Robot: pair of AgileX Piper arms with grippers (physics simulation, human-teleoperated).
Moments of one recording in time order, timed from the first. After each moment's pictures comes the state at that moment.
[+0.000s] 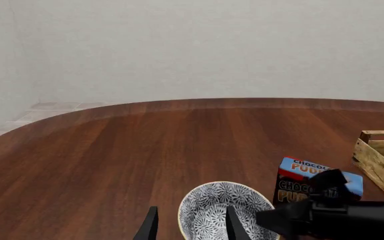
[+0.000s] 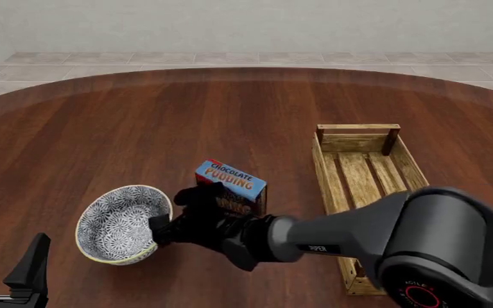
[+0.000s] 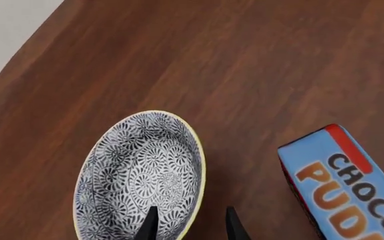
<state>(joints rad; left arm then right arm) 0.00 0.01 0.00 0.00 0.00 0.94 2.12 -1.21 -0.33 0.46</state>
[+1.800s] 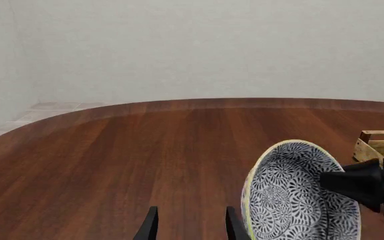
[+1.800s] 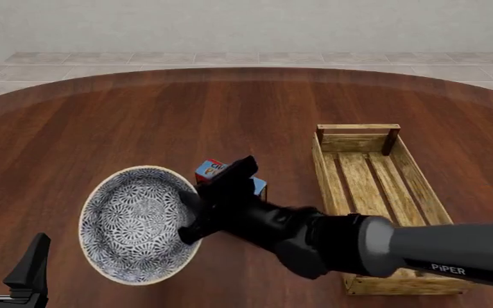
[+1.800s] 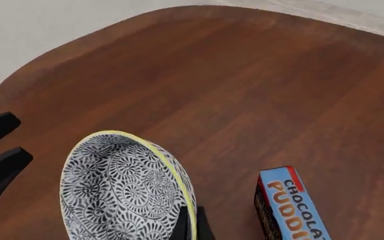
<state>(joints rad) 0.00 0.01 0.00 0.00 0.00 0.93 1.72 -0.92 -0.41 0.12</state>
